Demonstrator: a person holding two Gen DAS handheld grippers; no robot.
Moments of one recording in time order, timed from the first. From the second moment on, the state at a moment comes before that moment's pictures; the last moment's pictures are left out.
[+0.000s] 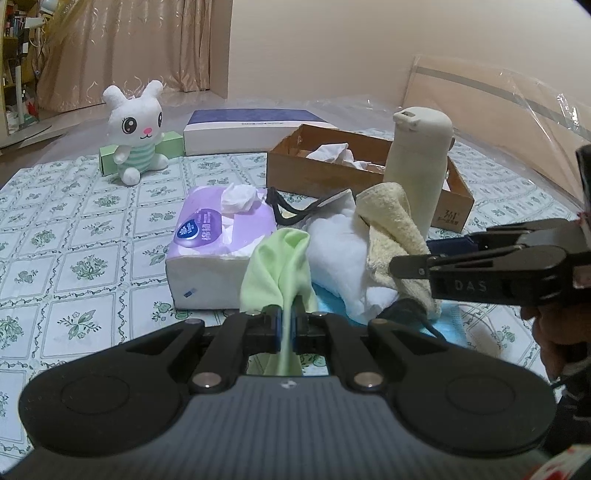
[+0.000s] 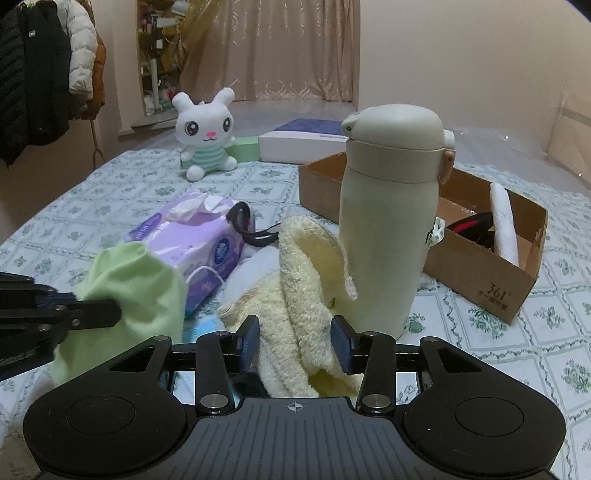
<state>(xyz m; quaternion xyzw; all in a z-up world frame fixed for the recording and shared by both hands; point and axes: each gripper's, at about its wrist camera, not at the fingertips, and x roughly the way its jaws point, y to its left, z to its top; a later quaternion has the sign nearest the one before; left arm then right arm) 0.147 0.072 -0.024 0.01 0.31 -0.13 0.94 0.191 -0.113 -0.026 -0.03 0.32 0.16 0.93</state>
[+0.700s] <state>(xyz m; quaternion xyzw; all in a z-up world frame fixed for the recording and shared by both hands) 0.134 0.056 -0.008 0.02 0.30 -0.13 0.94 0.144 -0.167 0.031 0.00 0.24 0.14 0.96</state>
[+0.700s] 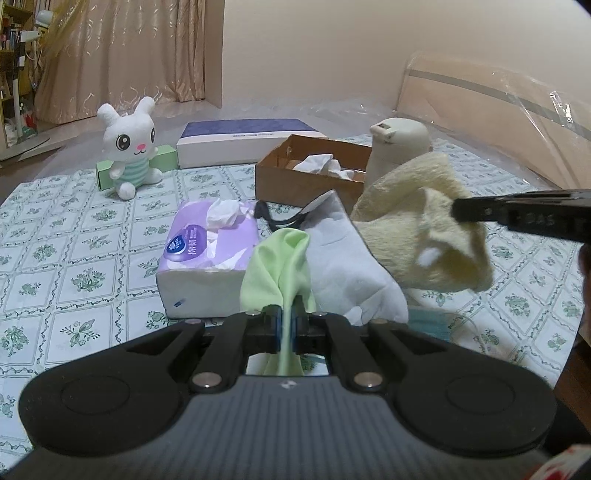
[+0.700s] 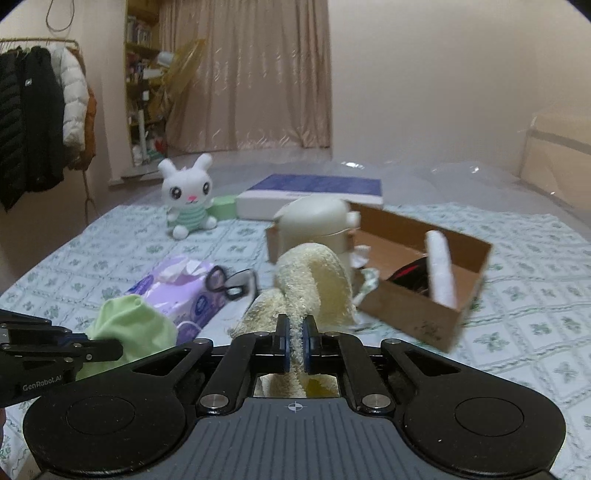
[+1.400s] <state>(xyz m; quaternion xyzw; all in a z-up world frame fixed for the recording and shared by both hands) 0.109 0.018 0.010 0.03 0.29 -0.16 0.94 0.111 -0.224 0.037 -0.03 0.24 0.07 0.97</state>
